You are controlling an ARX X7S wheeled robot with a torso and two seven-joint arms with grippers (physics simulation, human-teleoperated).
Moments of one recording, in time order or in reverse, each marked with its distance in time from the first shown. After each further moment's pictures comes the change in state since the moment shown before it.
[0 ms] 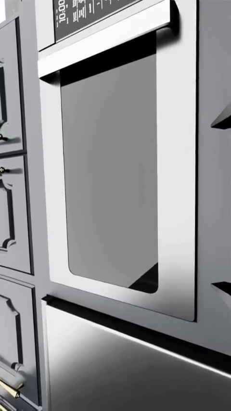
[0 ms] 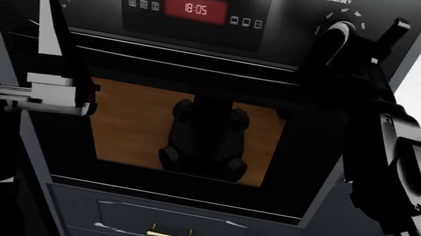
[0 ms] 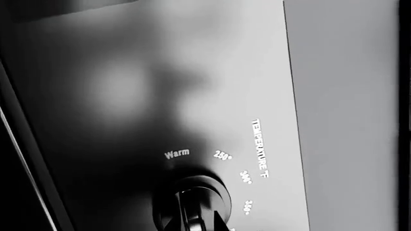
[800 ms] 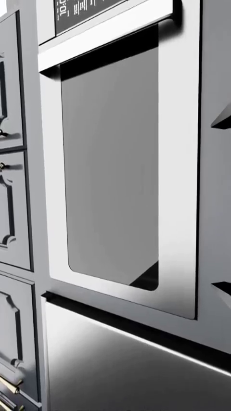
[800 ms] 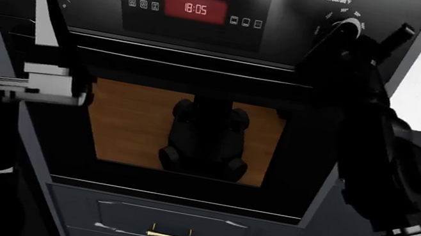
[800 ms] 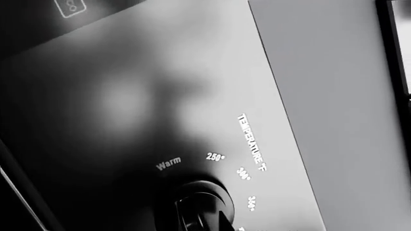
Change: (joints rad) left arm -0.025 -0.005 -0.009 -0.041 -0.019 0.023 0.002; right arm -0.027 -0.058 0.100 0.030 0.091 -0.016 0.048
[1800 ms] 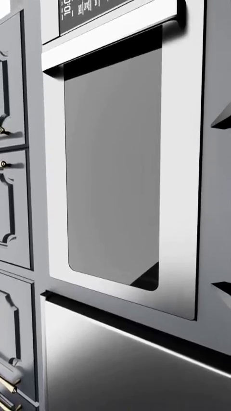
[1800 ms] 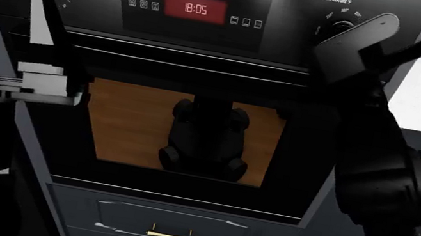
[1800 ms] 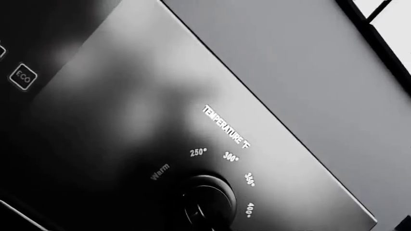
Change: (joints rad) left arm 0.001 -0.011 -0.004 0.016 -0.025 -0.004 -0.010; right arm -0.084 -0.071 0.188 -0.183 0.212 0.177 0.002
